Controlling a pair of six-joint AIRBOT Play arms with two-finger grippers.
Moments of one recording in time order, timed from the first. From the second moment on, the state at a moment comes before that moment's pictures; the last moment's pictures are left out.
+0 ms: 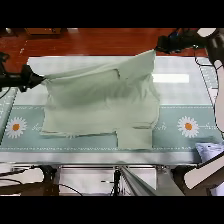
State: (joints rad) left arm 0.43 -1.49 1.18 0.63 -1.12 -1.26; right arm -0.02 -1.85 1.94 -1.02 1.06 1.40
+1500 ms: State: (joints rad) left arm 0.76 -1.45 0.88 1.17 -1.52 -1.17; right arm -0.31 -1.67 1.44 -1.17 1.41 1.25
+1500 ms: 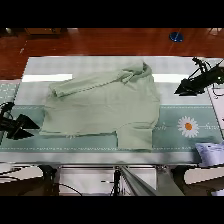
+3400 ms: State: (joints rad) left arm 0.53 -1.56 0.88 1.14 -1.44 -1.18; right arm -0.10 -1.58 0.80 -0.78 1.23 1.22
